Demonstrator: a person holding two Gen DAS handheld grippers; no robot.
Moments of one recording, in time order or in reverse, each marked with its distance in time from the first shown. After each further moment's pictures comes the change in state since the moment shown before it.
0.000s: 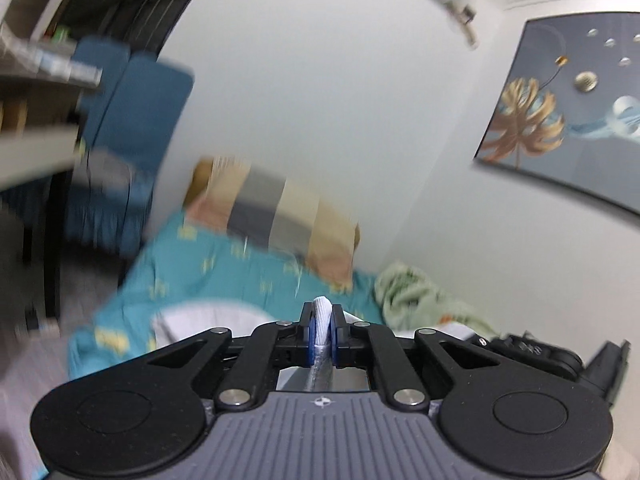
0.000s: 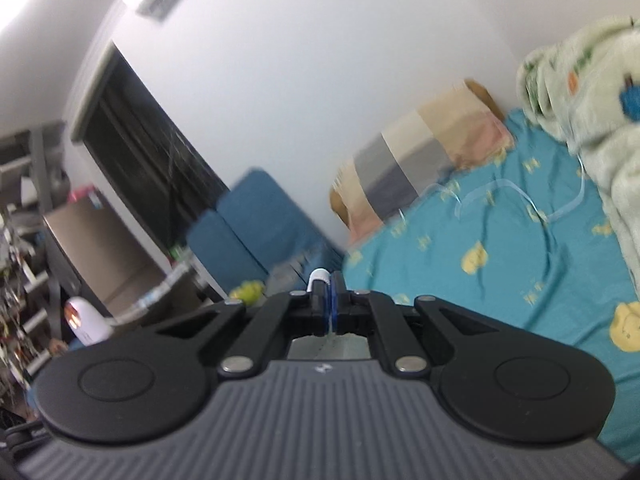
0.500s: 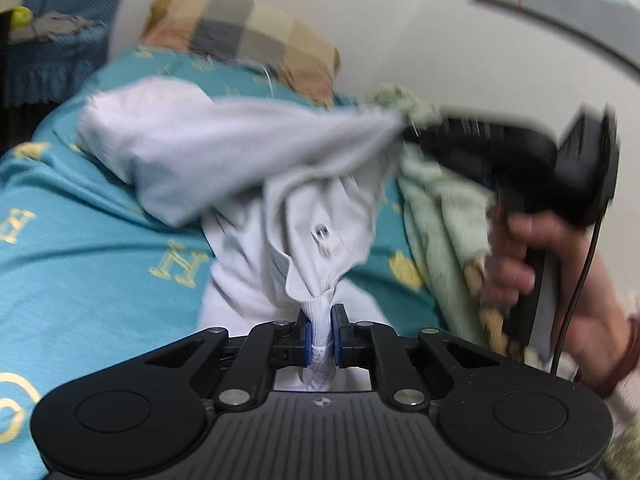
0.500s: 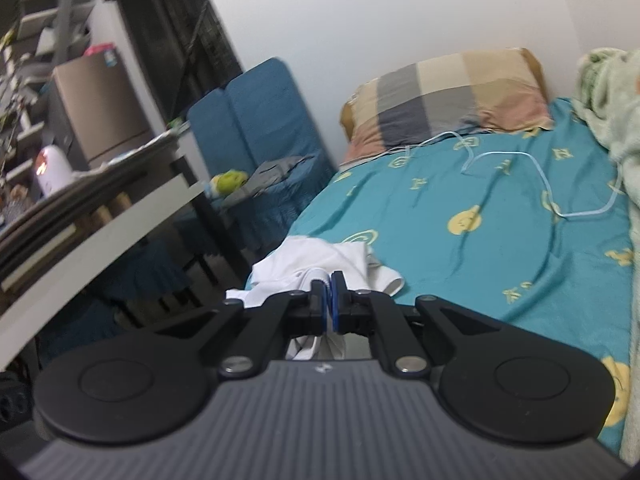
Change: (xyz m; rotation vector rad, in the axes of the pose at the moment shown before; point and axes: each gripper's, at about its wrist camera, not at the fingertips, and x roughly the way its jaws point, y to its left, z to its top) left arm 0.108 0.004 -0.175 0.002 0.458 -0.064; right arm 0.080 -0.074 -0.043 -0.296 0.303 -0.013
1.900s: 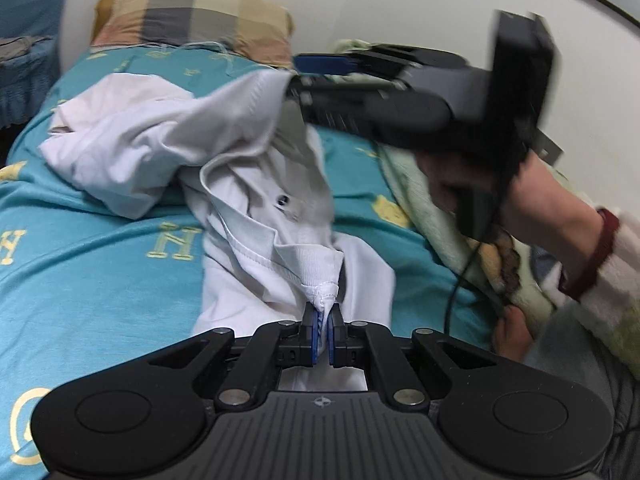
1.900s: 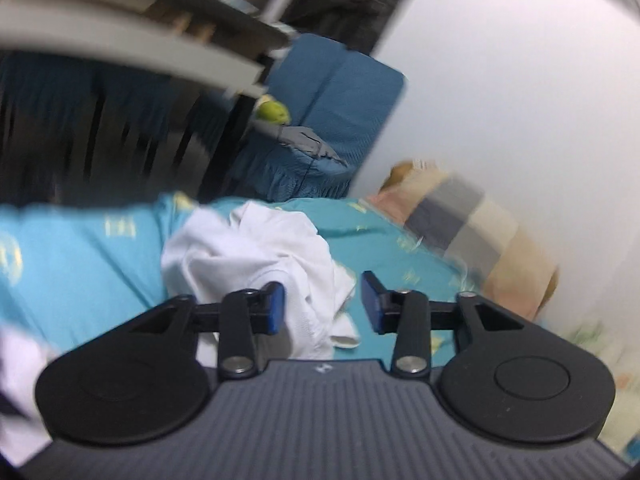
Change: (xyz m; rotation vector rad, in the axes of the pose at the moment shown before) left arm 0.004 -0.008 -0.016 0.210 0.173 -0.077; right arm 0.040 0.085 -0.034 -0.833 0.015 -0.092
